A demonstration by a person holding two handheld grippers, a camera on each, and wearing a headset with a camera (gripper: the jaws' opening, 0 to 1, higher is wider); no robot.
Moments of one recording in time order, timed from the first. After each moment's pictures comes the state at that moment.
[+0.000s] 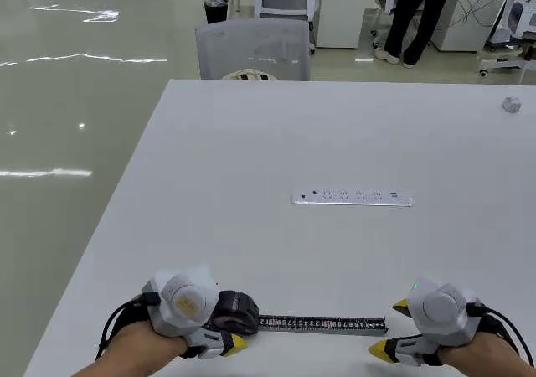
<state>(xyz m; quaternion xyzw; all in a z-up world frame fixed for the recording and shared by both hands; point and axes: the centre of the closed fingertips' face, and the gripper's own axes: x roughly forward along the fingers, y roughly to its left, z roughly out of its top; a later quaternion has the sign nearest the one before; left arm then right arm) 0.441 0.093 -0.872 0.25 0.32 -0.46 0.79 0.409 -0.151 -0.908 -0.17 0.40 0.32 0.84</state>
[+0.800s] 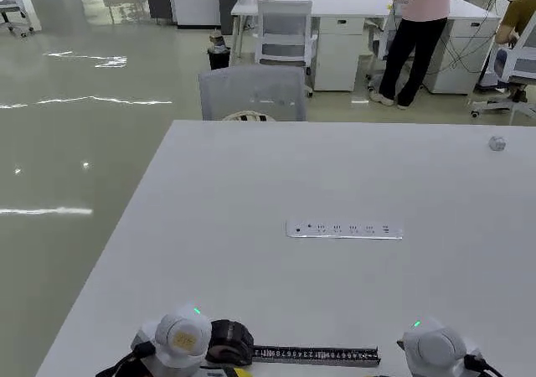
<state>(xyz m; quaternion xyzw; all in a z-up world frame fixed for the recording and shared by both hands) 0.422 0.102 -0.852 0.14 0.35 -0.34 0.86 0.387 -0.141 -0.878 -0.11 0.38 0.25 0.89</state>
